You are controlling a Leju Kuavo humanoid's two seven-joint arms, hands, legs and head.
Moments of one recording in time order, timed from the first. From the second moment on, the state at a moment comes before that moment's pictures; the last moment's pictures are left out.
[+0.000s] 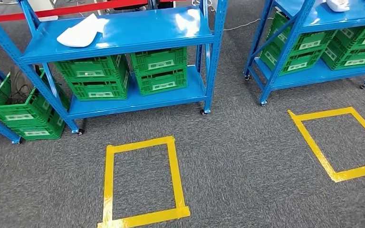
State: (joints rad) left arm -0.09 0.03 -0.61 -0.21 0.59 0.16 -0.04; right arm -0.09 -0.03 0.40 -0.20 -0.70 -0.20 0.20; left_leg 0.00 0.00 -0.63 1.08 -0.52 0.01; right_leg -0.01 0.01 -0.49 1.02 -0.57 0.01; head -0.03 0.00
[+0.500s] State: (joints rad) left arm -0.09 0.03 -0.61 -0.21 0.59 0.17 -0.05; right arm -0.09 -0.03 0.41 -0.20 -0.71 -0.20 0.22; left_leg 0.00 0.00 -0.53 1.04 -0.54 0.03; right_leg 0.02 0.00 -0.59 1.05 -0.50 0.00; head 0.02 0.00
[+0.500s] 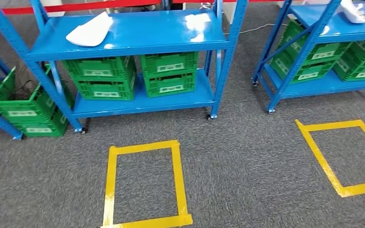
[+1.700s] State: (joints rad) left arm -0.09 0.03 -0.62 -0.21 0.61 0.16 -0.05; right arm -0.10 -0.03 0.43 -0.20 -0.72 -0.20 0.20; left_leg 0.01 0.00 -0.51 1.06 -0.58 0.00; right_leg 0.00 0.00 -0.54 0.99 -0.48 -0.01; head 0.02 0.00
